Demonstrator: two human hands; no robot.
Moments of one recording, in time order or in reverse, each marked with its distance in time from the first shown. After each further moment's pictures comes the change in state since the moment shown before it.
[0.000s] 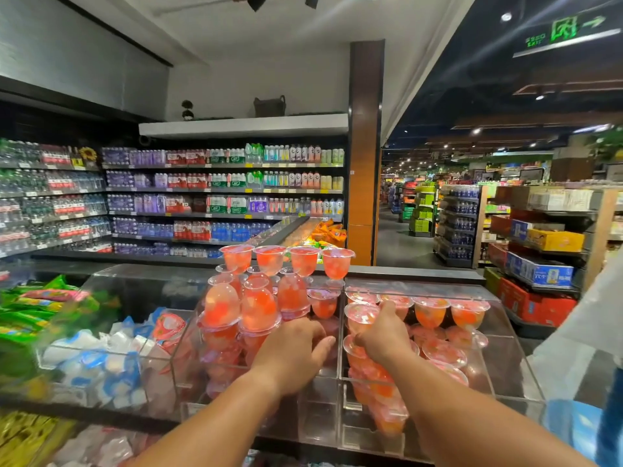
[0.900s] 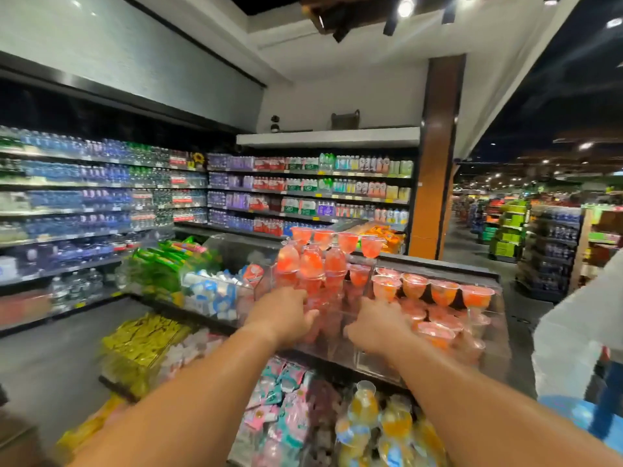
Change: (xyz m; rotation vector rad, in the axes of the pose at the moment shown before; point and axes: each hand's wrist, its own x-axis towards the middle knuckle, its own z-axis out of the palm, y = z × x) left_hand -0.165 0.085 -0.074 0.314 0.047 -0.368; right_hand -0.207 -0.014 -0.091 -0.562 -0.280 -0.448
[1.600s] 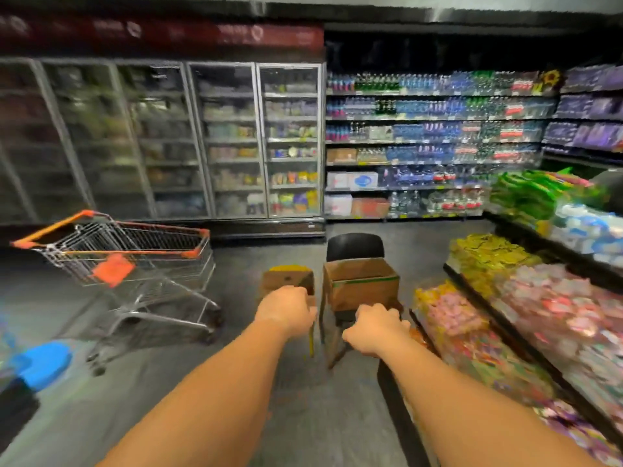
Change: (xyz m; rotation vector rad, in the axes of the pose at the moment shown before) left_hand -0.589 -0.243 -0.132 0.210 -0.082 -1.158; right_hand -0.414 -0.364 0.180 -0.022 -0.553 -0.882
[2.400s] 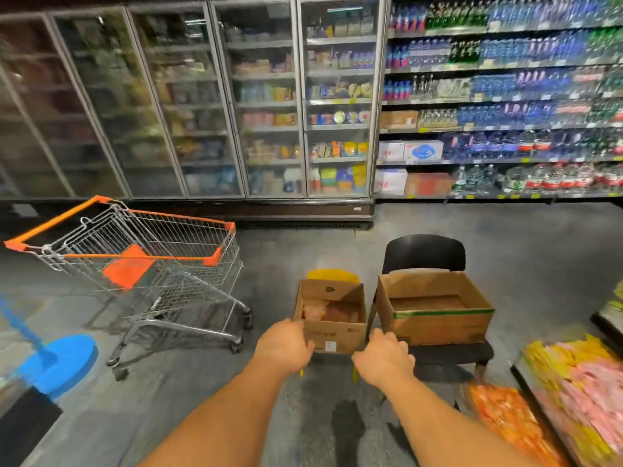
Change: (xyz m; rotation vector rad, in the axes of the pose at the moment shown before) left_hand 0.366 -0.183 0.082 -0.048 -0.195 -0.196; right_hand 0.416 -0.145 0.082 0.111 -0.124 0.049
